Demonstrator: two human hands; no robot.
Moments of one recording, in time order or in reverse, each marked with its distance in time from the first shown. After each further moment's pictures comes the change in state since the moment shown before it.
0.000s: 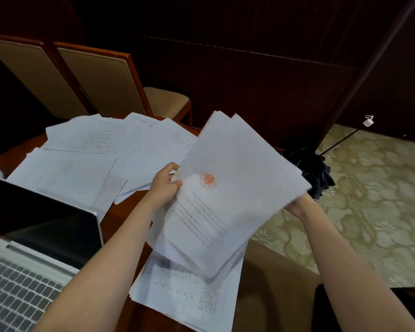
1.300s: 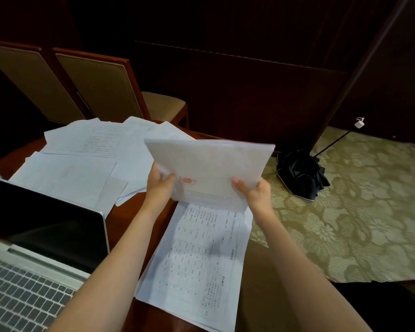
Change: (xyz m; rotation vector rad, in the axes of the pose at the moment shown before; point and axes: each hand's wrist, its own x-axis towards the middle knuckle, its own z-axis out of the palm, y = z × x) left_hand -0.024 0.015 -0.002 -0.347 0.237 0.013; right_hand -0.035 0.027 0.083 -0.211 0.097 -0.361
